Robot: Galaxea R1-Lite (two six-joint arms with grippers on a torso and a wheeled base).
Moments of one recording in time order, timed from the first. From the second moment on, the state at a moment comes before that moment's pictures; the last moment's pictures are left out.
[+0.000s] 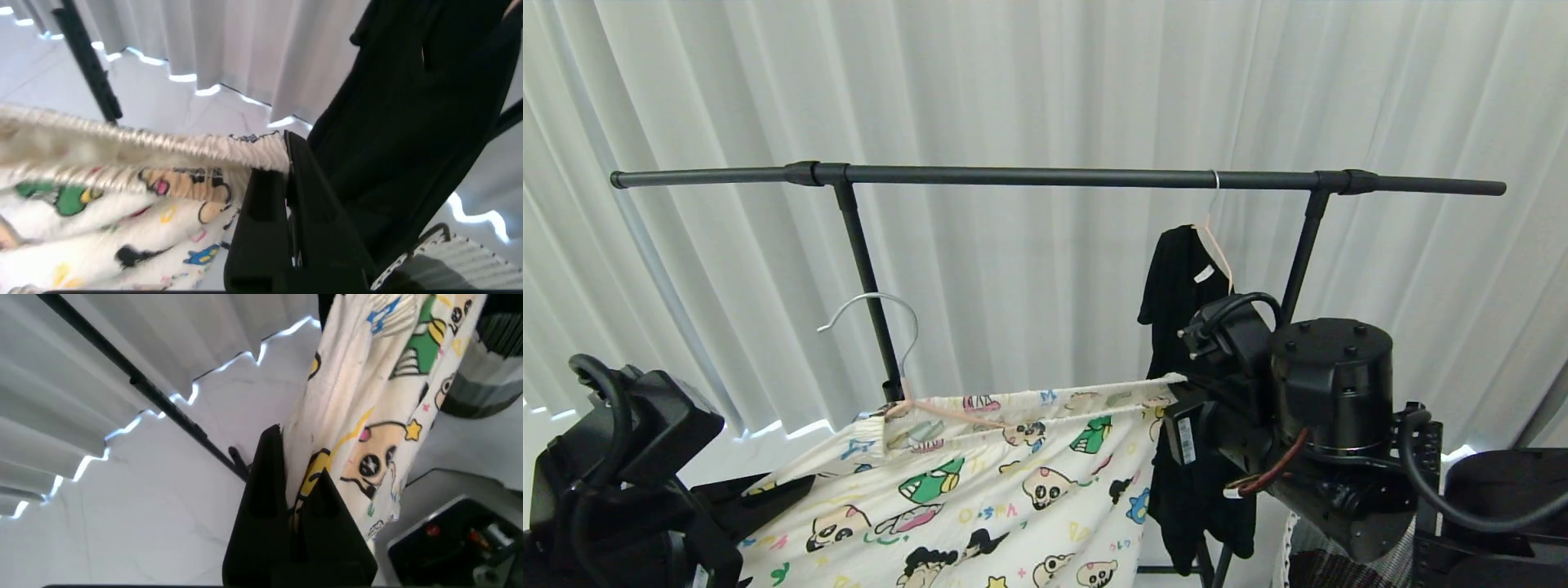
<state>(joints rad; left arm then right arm) -0.32 1.03 -0.46 -0.07 -0.13 0.33 0.91 1.74 -0.75 -0.68 -0.46 0.06</state>
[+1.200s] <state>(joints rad) -0.59 1.04 -0.42 -0.27 -0.13 0.24 0.93 1.42 -0.81 -0.21 -0.04 -0.27</state>
